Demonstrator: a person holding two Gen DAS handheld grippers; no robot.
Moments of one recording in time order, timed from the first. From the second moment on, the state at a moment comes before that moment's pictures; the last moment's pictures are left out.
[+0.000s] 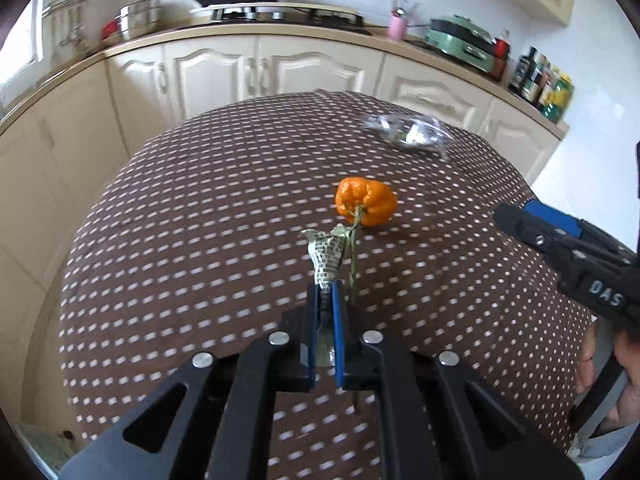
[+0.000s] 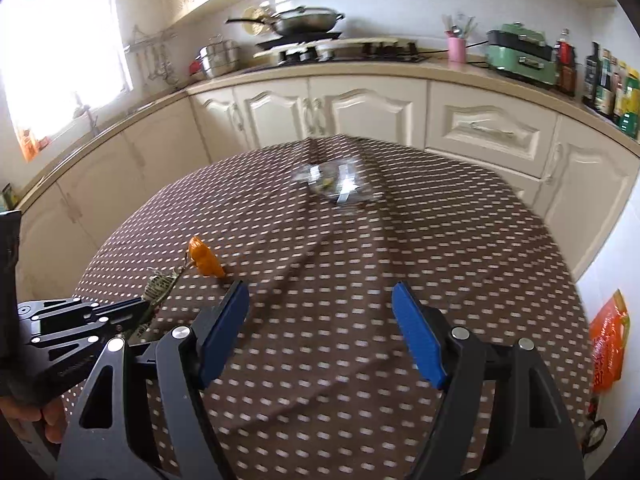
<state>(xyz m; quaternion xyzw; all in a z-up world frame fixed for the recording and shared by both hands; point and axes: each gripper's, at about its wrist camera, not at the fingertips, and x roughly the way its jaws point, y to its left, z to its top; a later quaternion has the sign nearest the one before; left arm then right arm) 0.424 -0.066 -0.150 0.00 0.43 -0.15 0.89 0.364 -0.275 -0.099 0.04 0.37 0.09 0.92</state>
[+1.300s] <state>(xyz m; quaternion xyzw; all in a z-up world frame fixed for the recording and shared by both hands) 0.290 0.240 -0.169 -0.15 0.40 0.05 0.90 0.300 0.080 -0.117 -0.02 0.40 0.35 0.84</state>
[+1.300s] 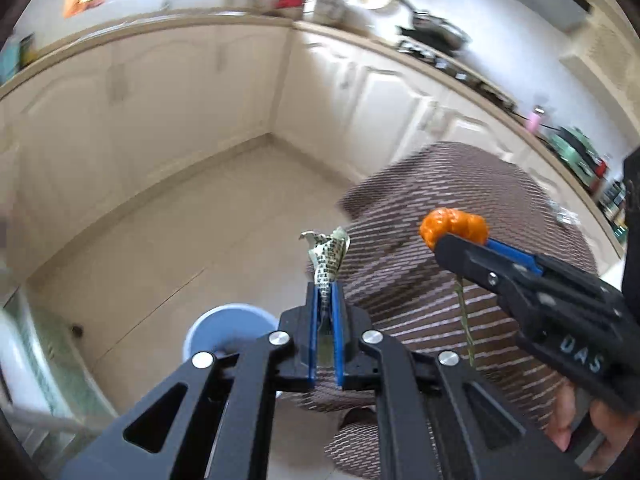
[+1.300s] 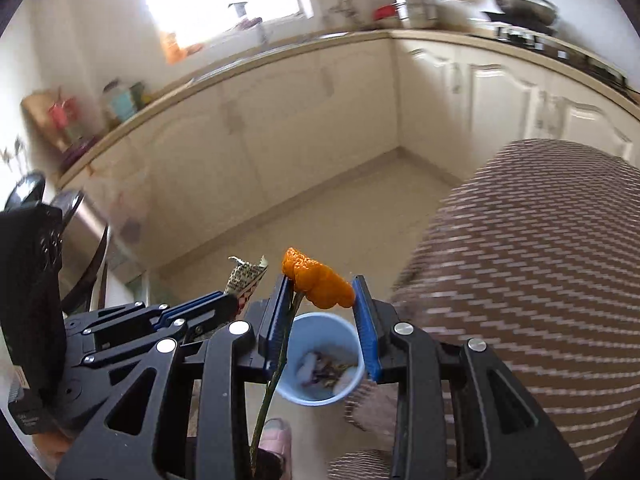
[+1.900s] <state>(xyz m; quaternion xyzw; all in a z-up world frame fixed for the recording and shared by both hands) 0.322 0.332 -0.297 -0.24 0.48 0.11 0.84 0.315 0.169 -0.222 -0.09 0.47 0.35 0.81</state>
